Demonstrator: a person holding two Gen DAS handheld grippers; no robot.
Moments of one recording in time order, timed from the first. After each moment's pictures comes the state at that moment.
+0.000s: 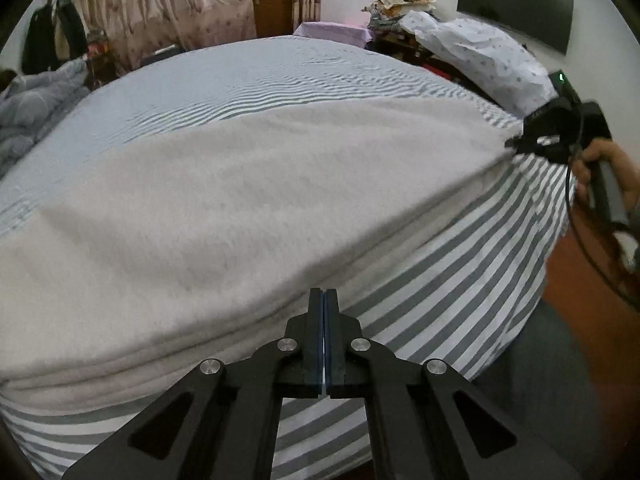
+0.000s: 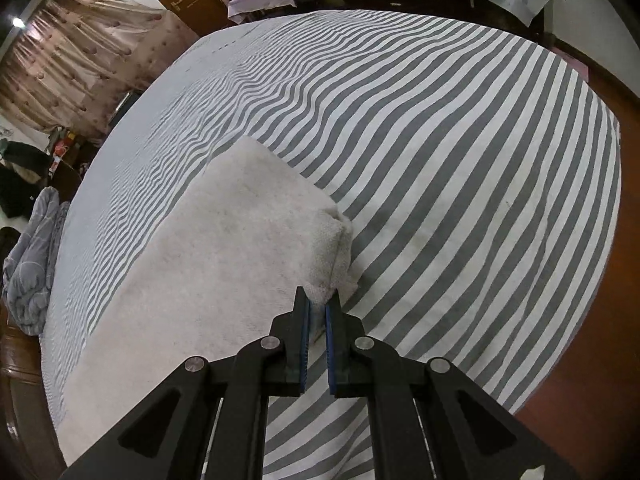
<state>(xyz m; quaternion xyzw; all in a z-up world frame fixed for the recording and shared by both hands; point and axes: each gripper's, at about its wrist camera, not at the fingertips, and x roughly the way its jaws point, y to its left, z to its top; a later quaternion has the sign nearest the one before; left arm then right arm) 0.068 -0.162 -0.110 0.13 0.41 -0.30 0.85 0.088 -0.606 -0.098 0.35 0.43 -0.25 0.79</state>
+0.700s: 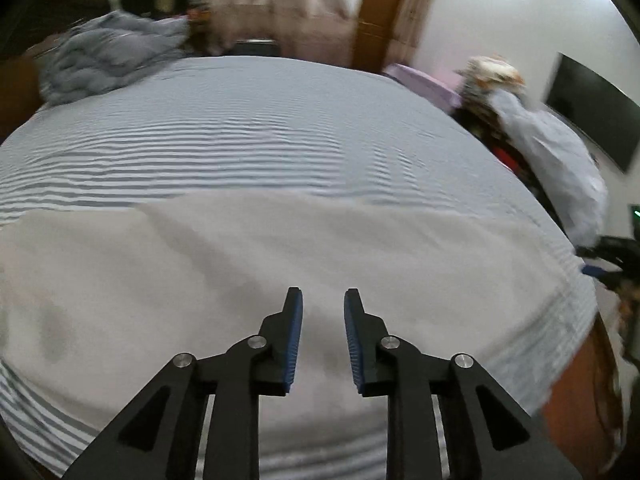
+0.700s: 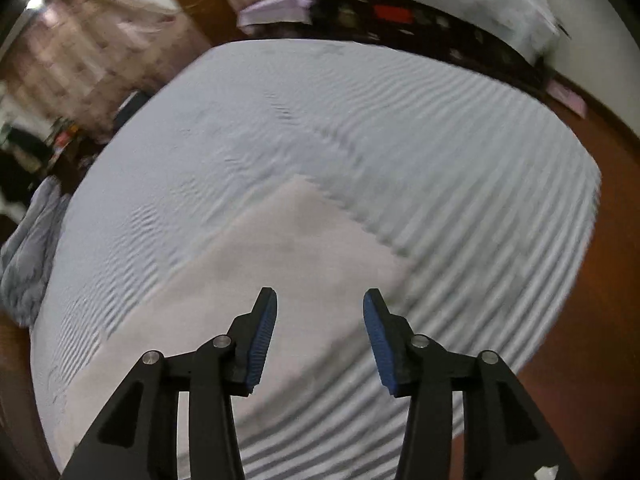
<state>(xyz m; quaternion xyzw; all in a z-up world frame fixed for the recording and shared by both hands) 0.159 -0.057 -0.049 -0.04 0.41 -0.18 0.90 0.105 -0.565 -0.025 0.30 0.43 -0.25 0.82</state>
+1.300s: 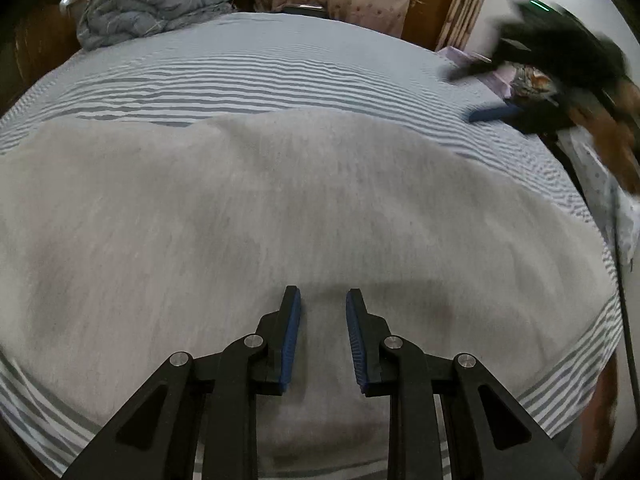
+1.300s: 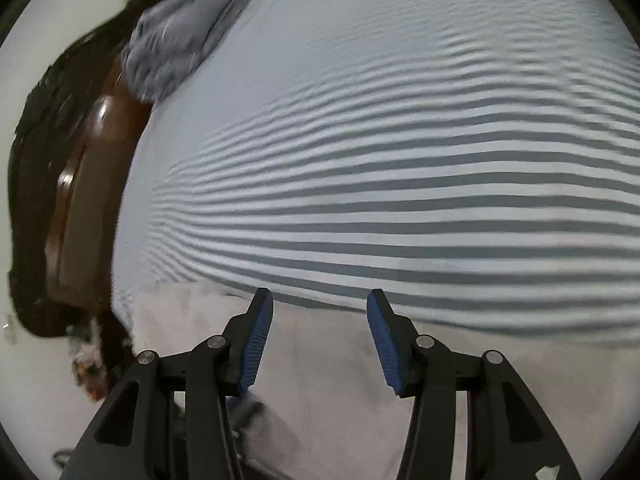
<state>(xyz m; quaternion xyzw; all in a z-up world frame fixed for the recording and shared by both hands) 0.172 -0.016 -0.121 -0.05 0.46 -0.12 0.88 0.424 -0.279 -0.070 0.22 0.62 0.19 0.73</state>
